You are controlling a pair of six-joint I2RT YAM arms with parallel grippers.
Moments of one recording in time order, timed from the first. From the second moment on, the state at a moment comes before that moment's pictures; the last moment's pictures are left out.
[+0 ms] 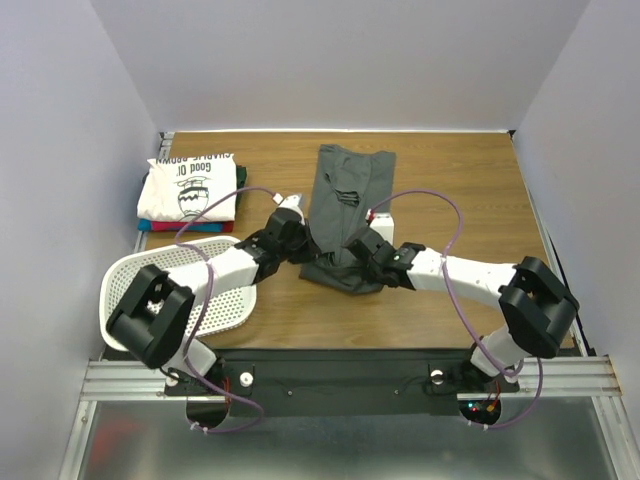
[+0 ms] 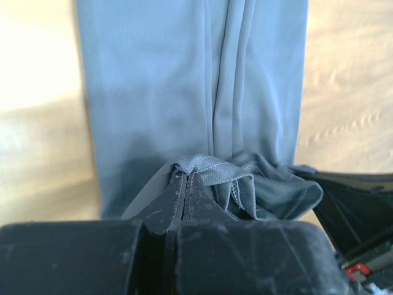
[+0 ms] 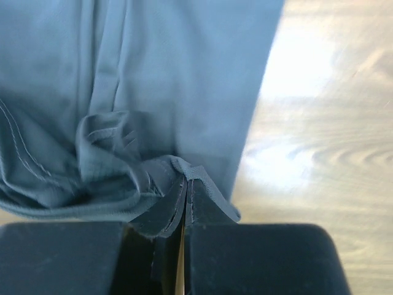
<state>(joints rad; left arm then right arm) -0.66 1.42 0.71 0.05 0.01 -0.70 0.89 1.51 0.91 -0.44 0.48 0.74</state>
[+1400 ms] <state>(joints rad) -0.36 2.09 1.45 0.10 0.24 -0.42 0.50 1.99 1.42 -0.30 0.43 0.36</state>
